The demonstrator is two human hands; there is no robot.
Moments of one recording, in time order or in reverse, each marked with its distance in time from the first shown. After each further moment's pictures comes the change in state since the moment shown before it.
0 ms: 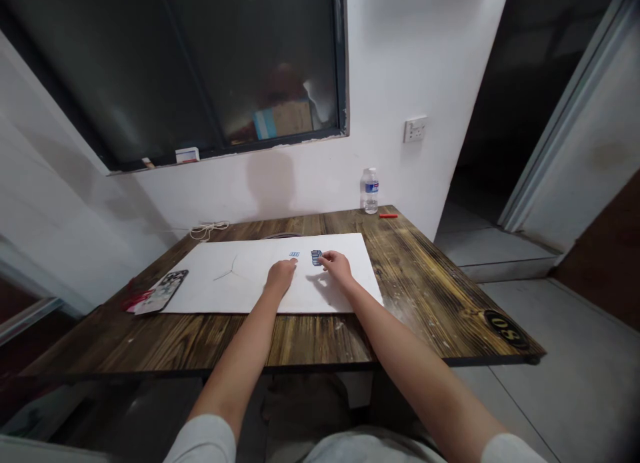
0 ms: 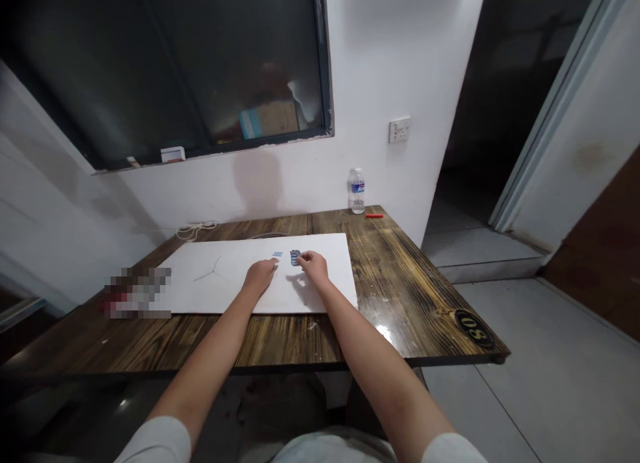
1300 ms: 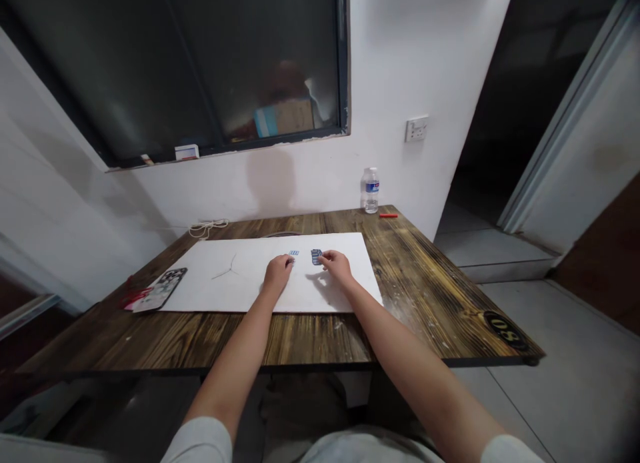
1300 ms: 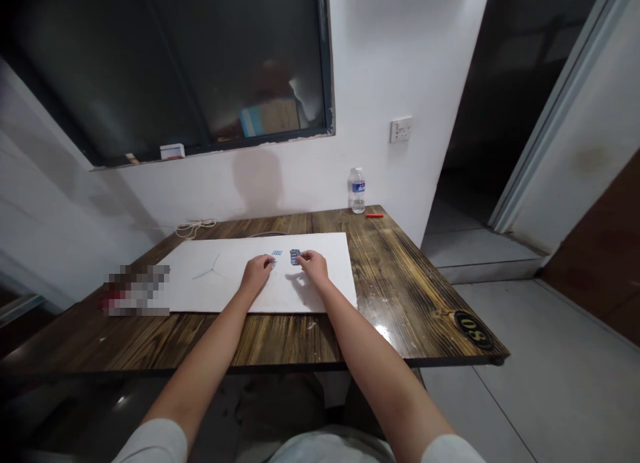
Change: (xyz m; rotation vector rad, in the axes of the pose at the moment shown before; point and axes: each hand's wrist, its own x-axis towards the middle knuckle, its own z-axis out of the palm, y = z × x) left_hand 0.004 -0.010 0.008 -0.447 0.258 -0.081; right_hand 0.003 0.007 0.000 0.016 -0.010 -0.016
